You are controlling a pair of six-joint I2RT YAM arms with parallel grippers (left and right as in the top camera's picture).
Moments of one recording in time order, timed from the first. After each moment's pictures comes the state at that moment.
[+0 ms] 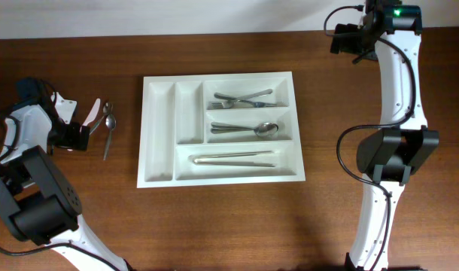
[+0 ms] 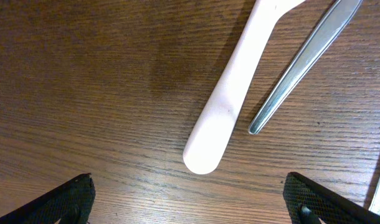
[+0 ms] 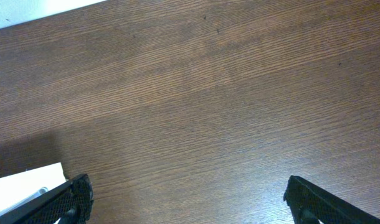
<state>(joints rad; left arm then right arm) 0.45 2.08 1.54 -0.80 -0.15 0.55 -0.08 2.44 2.63 -1.28 0.06 0.16</state>
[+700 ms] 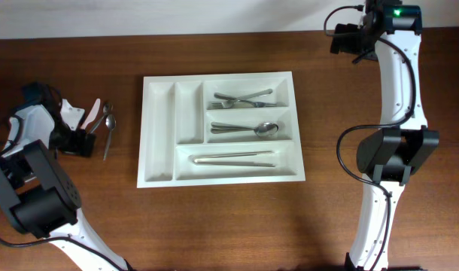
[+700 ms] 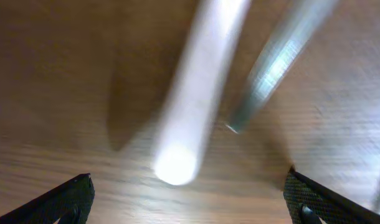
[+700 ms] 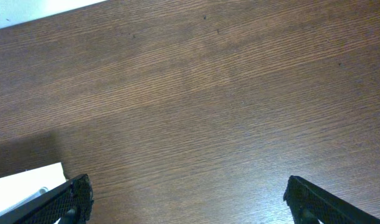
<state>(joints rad) 0.45 2.14 1.55 -0.88 -0.13 0.59 -0.08 2.44 2.63 -1.28 0.06 0.16</state>
